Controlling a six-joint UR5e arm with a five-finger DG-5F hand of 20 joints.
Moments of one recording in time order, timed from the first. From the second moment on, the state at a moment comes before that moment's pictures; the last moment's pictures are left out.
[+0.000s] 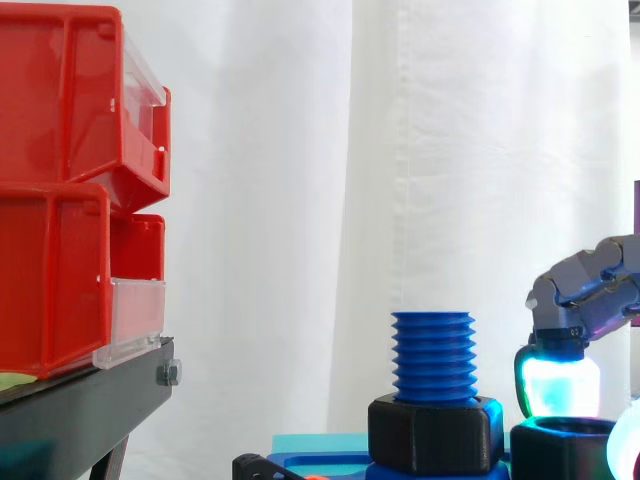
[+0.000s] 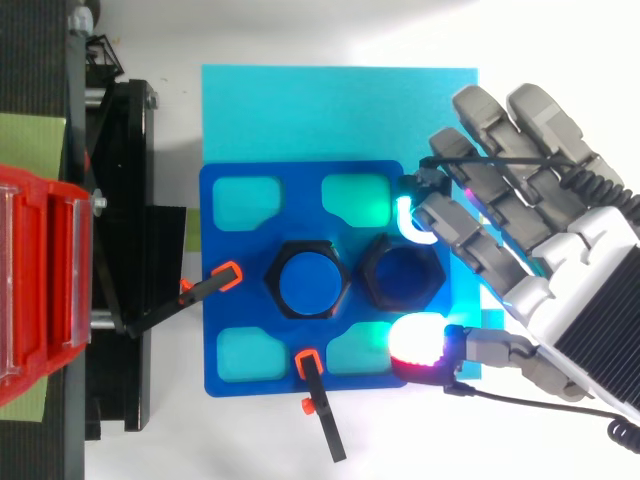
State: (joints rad) arm 0.49 -2.11 -1.44 -2.80 -0.54 -1.54
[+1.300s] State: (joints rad) arm 0.40 -2.09 -1.24 -2.80 -0.82 -1.64
